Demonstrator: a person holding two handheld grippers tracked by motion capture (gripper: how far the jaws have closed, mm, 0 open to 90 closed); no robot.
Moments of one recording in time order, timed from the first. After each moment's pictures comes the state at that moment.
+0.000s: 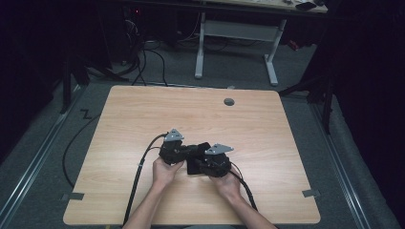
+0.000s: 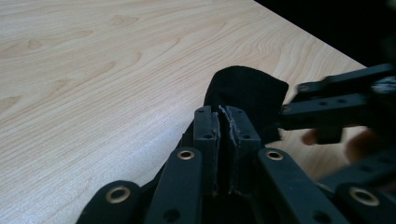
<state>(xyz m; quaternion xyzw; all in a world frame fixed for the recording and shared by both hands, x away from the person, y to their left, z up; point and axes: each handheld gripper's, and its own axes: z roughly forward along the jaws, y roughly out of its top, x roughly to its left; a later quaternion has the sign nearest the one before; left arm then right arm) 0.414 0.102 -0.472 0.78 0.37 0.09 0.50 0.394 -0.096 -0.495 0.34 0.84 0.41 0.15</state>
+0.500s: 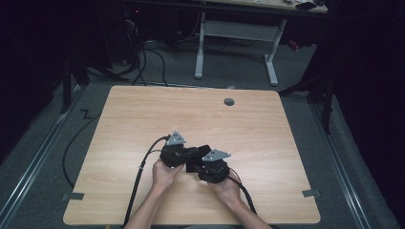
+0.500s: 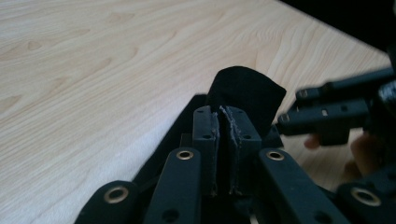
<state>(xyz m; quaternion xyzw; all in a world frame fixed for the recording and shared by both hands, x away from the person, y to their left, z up) 0.399 0.096 -0.473 0.80 0.35 0.12 0.47 0.383 -0.090 -0.505 0.31 0.85 0.40 0.16</state>
